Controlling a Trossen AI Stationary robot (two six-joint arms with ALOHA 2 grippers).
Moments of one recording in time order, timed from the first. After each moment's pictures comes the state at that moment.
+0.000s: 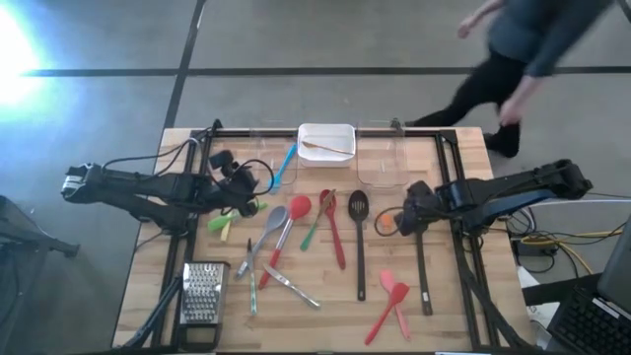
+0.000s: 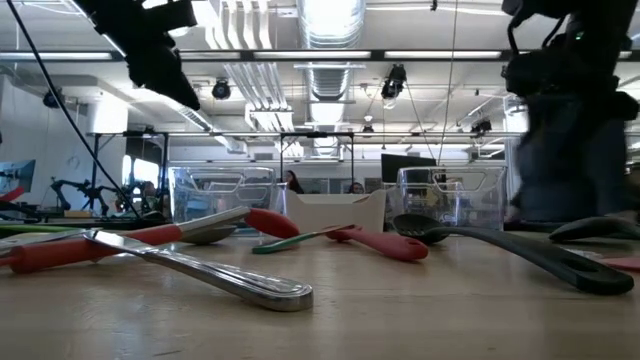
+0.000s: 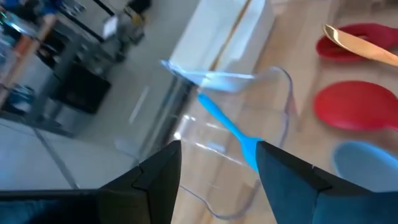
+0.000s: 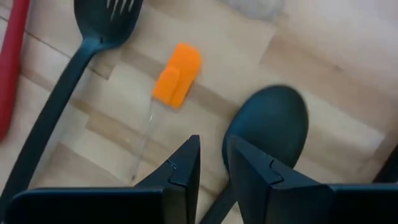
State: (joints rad) left arm -0.07 0.96 0.83 -0.69 -0.81 -0.01; right arm 0.15 1.04 0.75 -1.04 0.23 1.23
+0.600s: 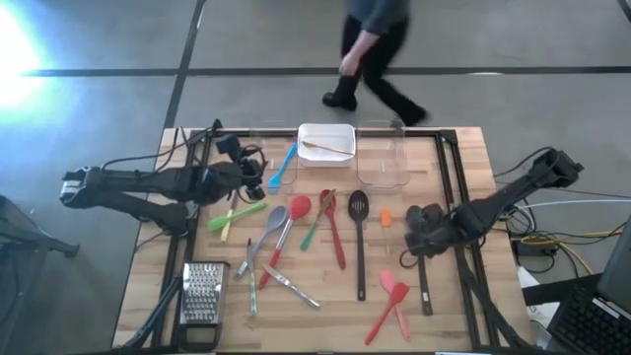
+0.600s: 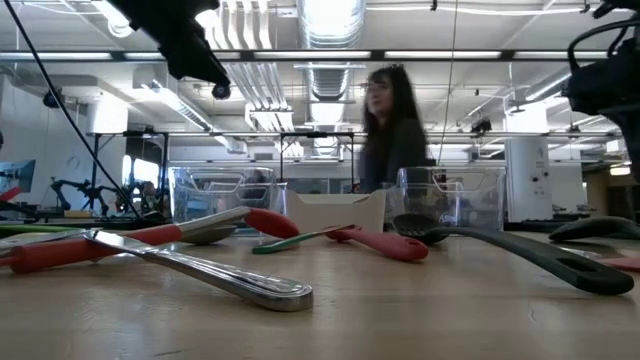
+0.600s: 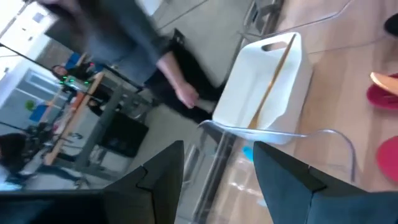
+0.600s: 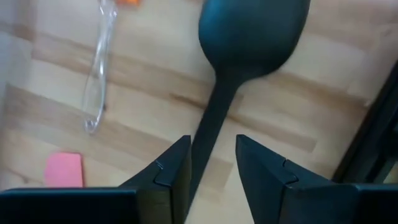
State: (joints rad) left arm 0.04 0.96 0.83 -0.34 -0.80 0.40; right arm 0.51 1.04 0.65 -1.07 0.13 1.79
